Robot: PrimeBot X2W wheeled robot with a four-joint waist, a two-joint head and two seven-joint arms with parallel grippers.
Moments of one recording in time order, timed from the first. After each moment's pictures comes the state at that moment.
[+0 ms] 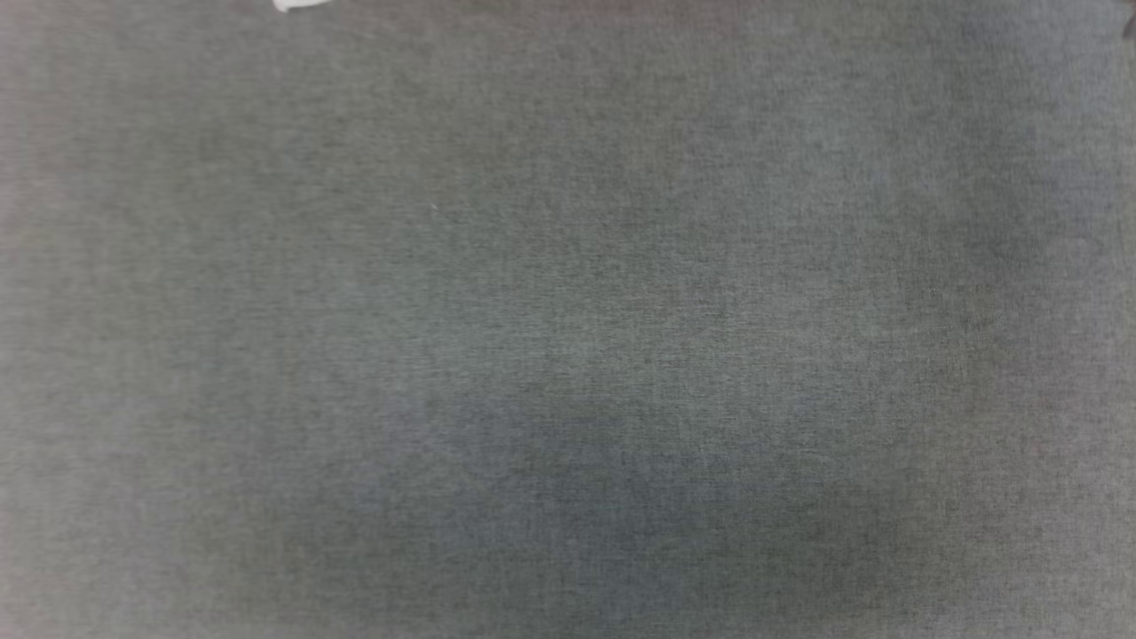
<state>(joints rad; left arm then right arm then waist) -1.95 0.36 -0.74 1.22 -0.78 -0.12 -0.13 -1.59 -0.22 0.49 1.10 0.42 0.13 -0.24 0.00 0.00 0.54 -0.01</state>
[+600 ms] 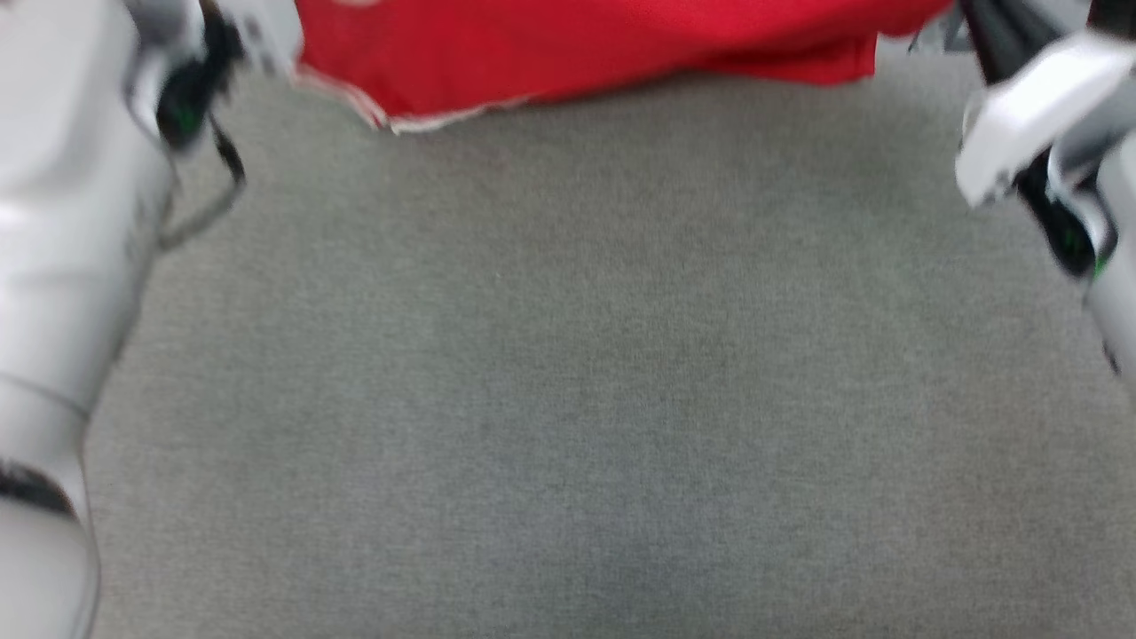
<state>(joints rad) -1.44 0.42 -0.84 0.97 -0.94 -0.13 0.00 -1.19 -0.38 0.68 0.91 0.63 0.13 -0.21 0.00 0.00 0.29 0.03</state>
